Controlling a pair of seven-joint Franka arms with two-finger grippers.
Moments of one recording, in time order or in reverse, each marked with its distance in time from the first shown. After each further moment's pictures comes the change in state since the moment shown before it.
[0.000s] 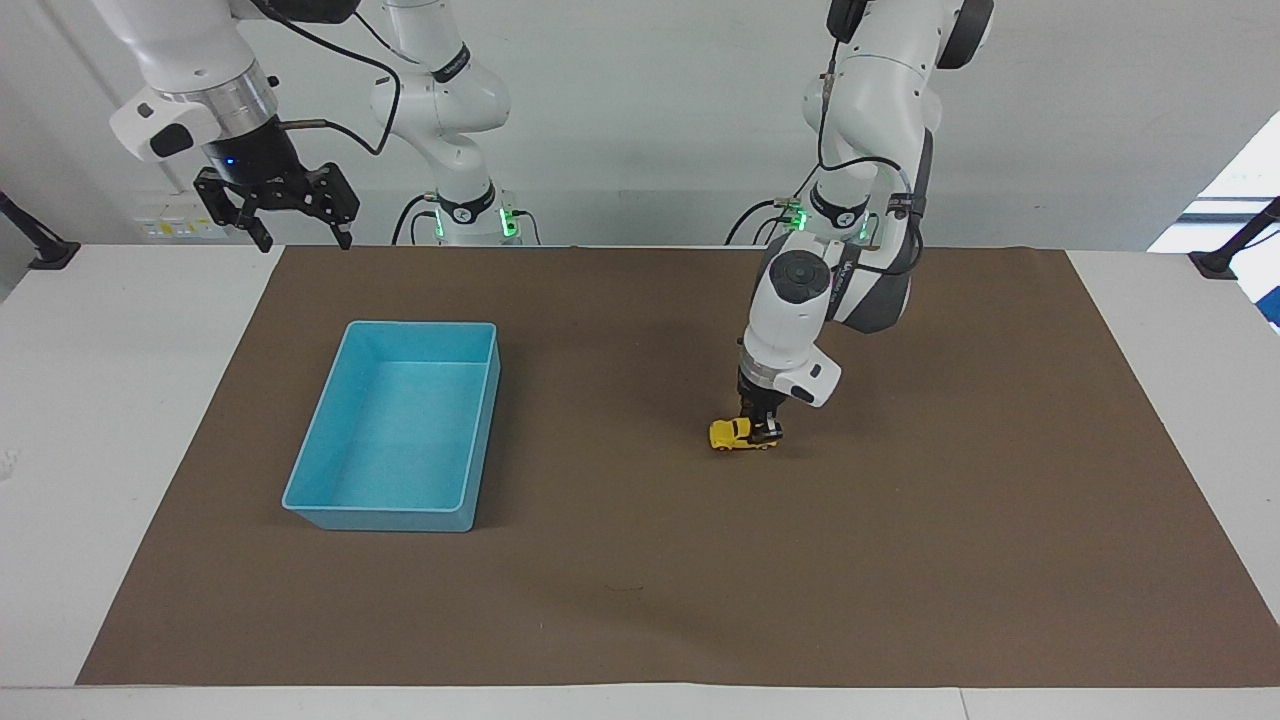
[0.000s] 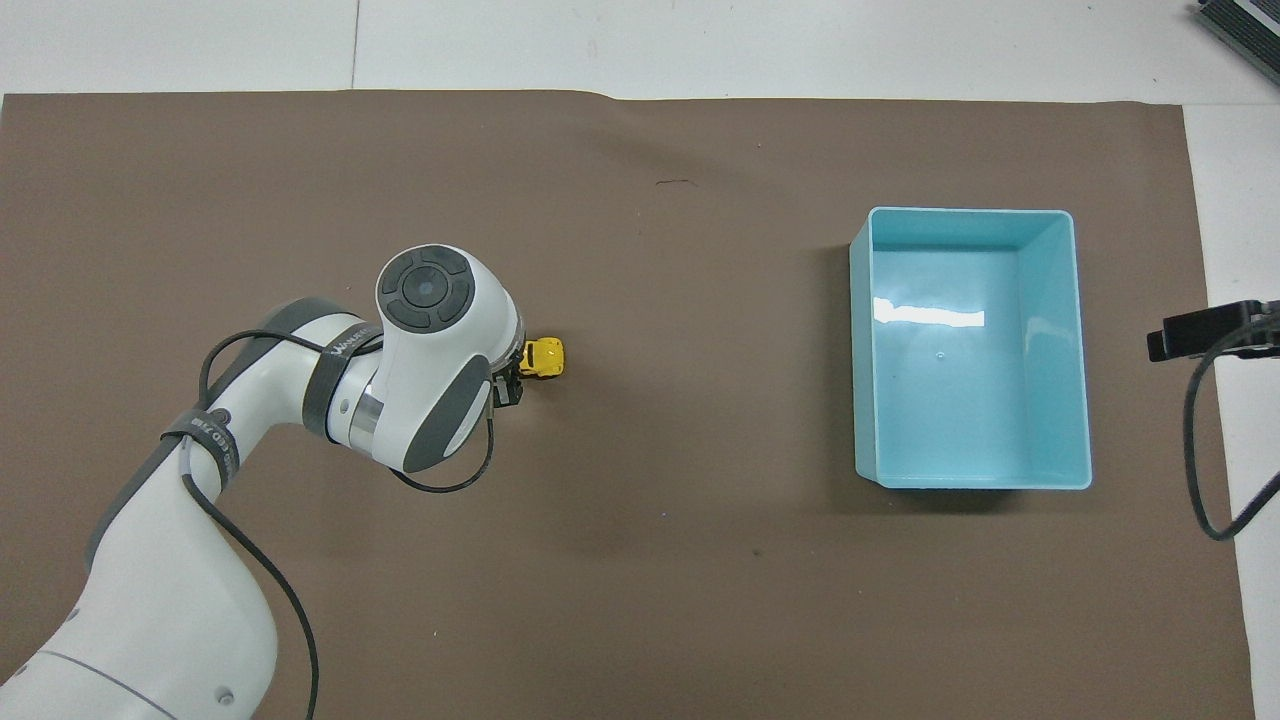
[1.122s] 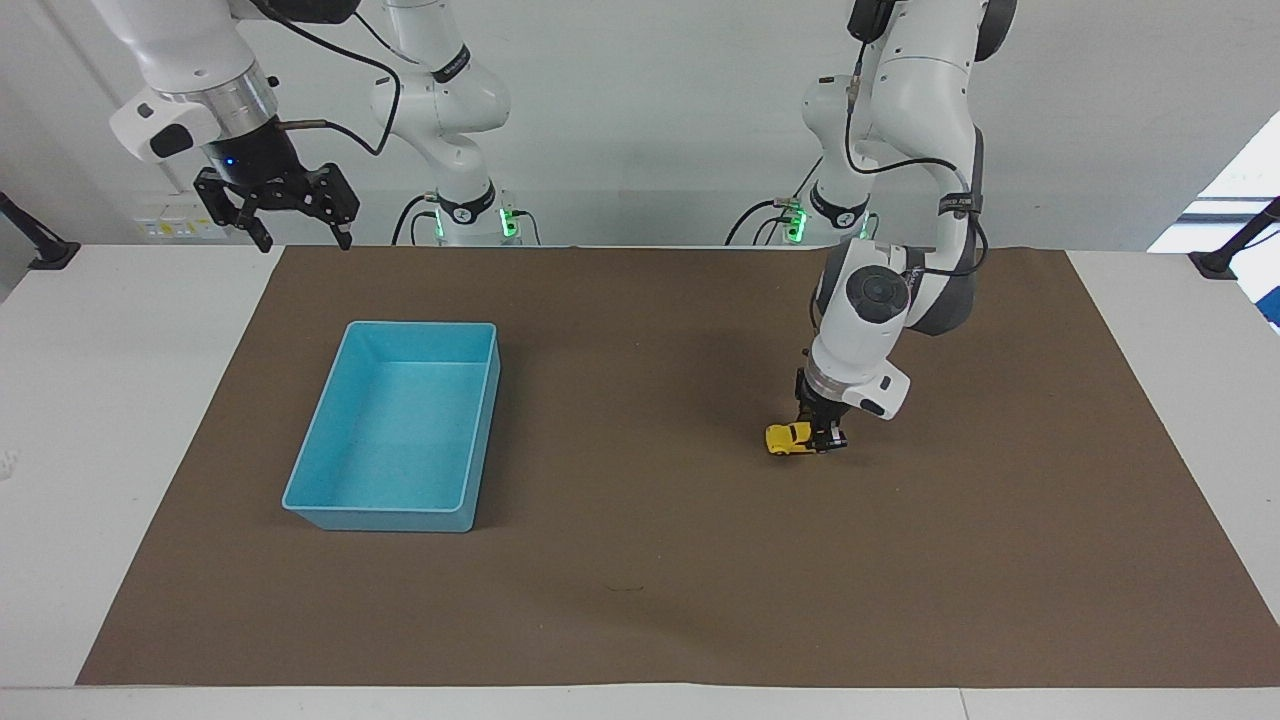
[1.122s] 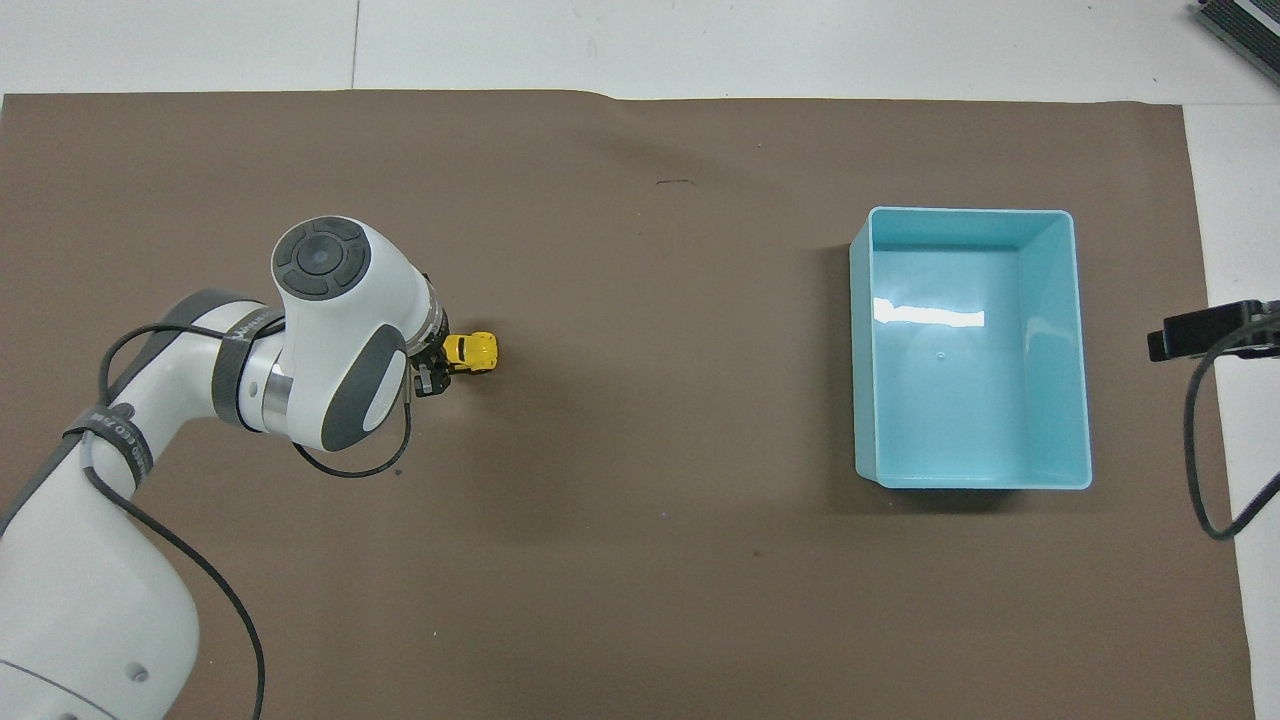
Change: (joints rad) left arm 0.120 -0.027 -0.001 -0.031 0.000 -0.039 0.133; right arm 0.000 0.000 0.000 0.000 0.000 0.000 0.000
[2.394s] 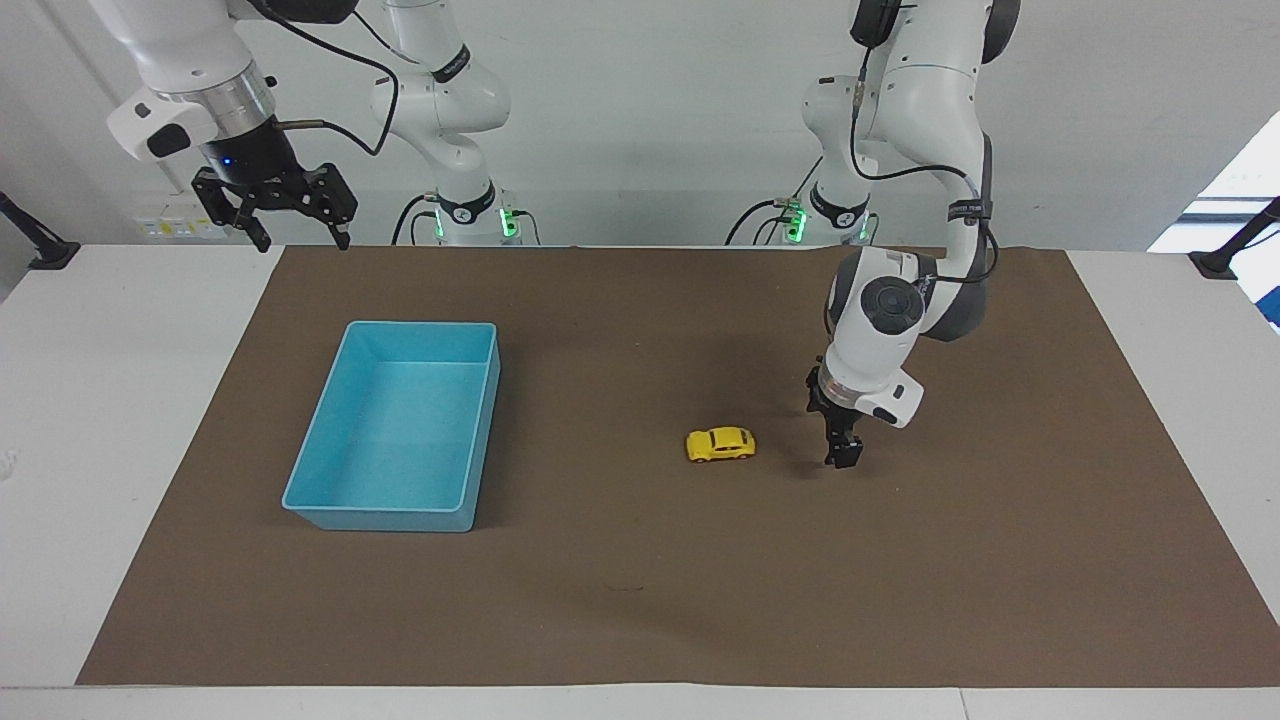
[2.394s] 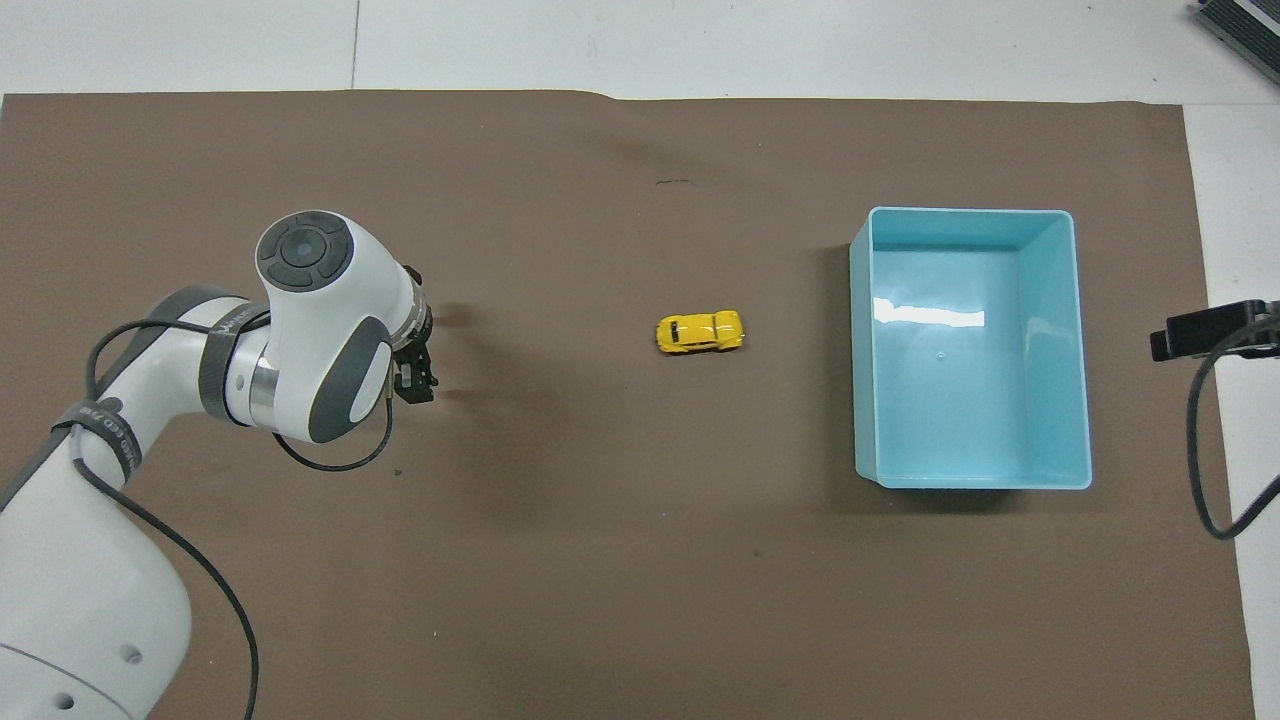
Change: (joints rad) left arm 0.011 0.016 0.017 0.005 0.005 -0.002 0.051; right arm 0.000 0.000 -0.003 0.000 0.000 0.000 0.000
